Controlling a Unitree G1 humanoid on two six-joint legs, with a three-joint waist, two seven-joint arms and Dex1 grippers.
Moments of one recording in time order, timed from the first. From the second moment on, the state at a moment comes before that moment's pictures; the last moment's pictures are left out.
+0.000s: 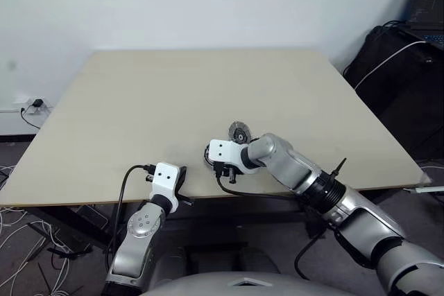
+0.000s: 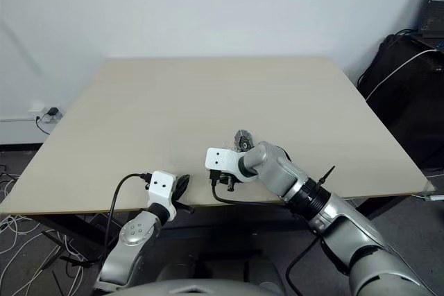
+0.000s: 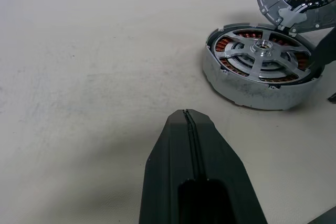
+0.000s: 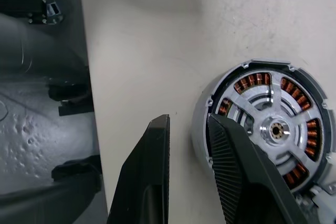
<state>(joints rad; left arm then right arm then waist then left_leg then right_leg) 0.22 0.12 -0.17 -0.13 -0.01 0.18 -0.22 -0.65 -0.42 0.74 0.07 -0.11 0.68 0.92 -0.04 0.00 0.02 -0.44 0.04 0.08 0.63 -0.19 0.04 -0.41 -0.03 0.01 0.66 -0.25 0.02</state>
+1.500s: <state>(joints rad) 0.22 0.12 -0.17 -0.13 -0.01 0.18 -0.22 -0.63 -0.27 0.55 0.20 -0.11 0.93 0.83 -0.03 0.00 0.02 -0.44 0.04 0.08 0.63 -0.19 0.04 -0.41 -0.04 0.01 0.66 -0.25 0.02</state>
